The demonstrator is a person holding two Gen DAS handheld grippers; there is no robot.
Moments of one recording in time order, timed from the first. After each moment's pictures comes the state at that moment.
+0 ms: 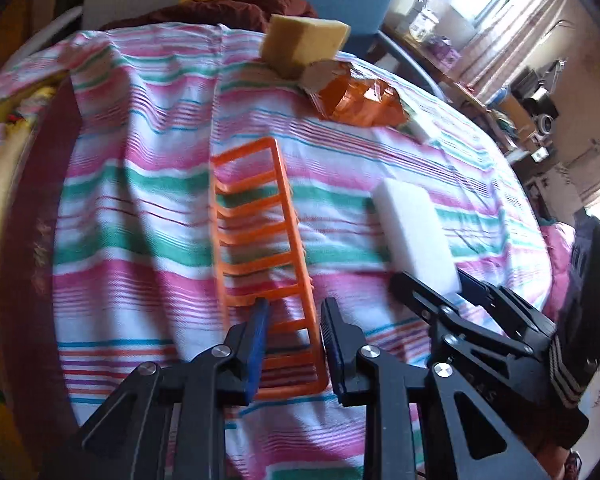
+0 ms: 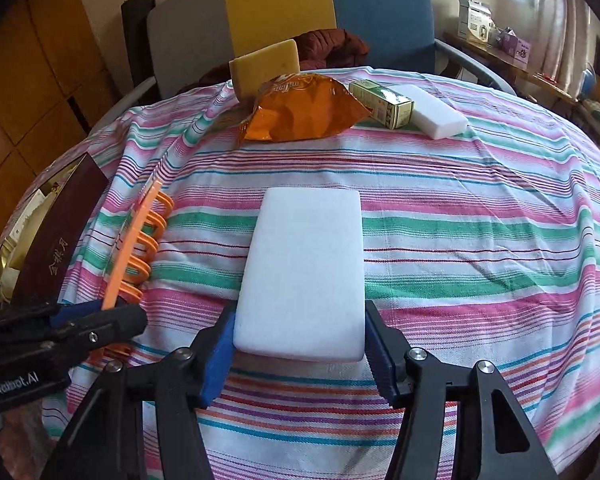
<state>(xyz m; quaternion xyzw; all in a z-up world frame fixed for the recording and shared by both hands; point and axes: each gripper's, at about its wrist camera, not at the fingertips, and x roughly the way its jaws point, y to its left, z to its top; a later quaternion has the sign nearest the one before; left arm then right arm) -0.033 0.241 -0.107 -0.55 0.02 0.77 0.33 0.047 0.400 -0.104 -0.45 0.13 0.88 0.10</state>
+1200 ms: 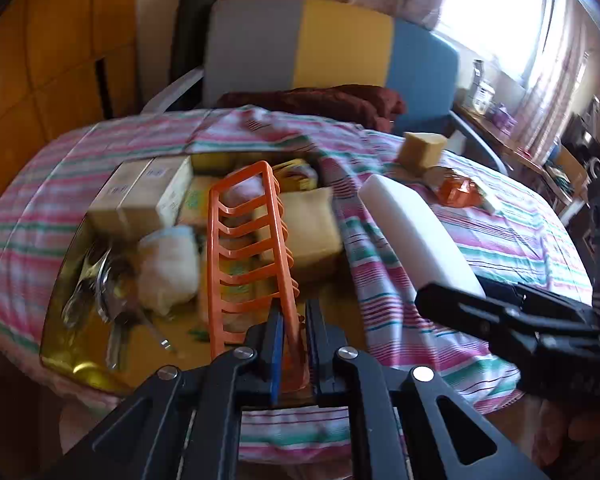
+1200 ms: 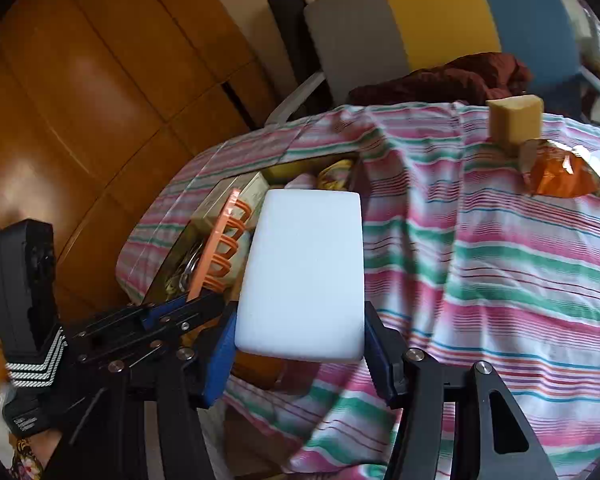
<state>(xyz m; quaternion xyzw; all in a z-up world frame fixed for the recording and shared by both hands) -0.014 0.046 -0.031 -0.45 0.01 0.87 0.19 0.028 0.204 -0.024 -0.43 0.16 0.87 -0.16</state>
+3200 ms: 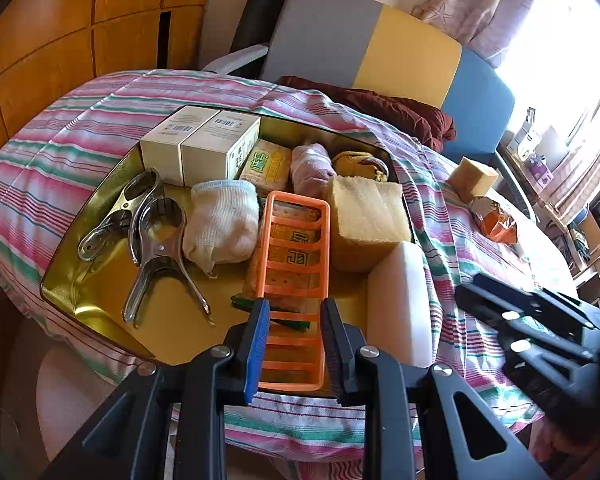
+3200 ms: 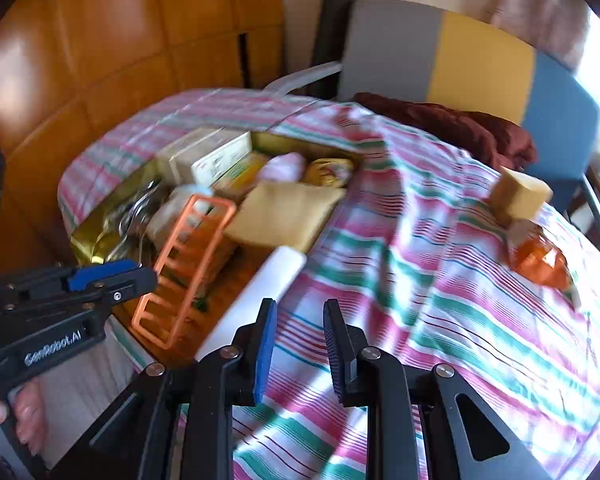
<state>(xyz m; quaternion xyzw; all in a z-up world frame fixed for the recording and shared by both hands) -0.017 0.014 -0.057 -0.47 -0.07 0.87 0.12 -0.004 0.160 -0.045 -0.45 -0.07 0.88 -0.13</state>
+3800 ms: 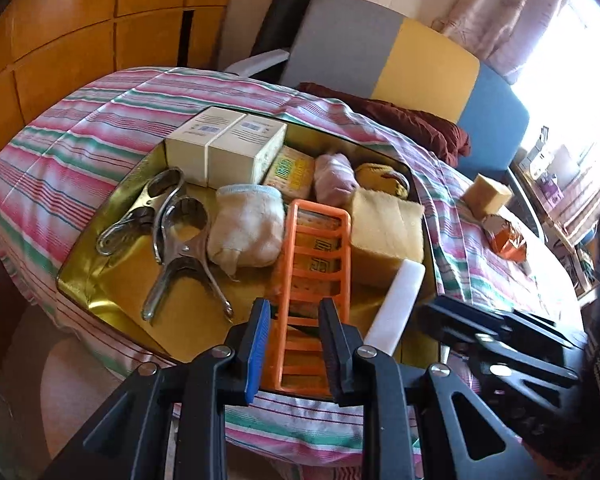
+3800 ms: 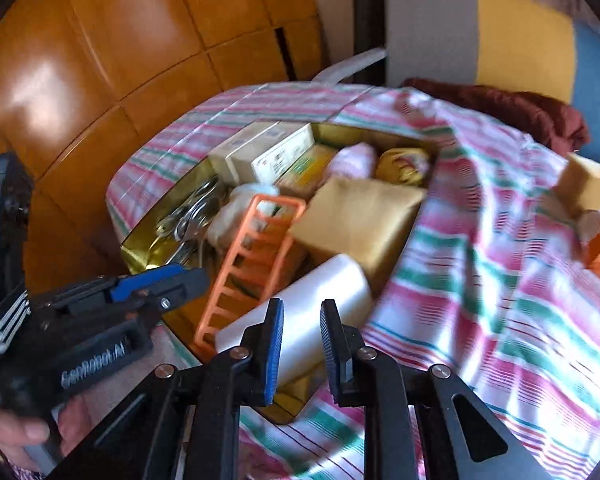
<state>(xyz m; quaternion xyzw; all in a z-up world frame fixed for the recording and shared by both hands) -0.018 0.001 -0.058 -0.46 -0.09 0.88 0.10 -0.014 0.145 -0.059 -0.47 0.01 0.86 -0.22</state>
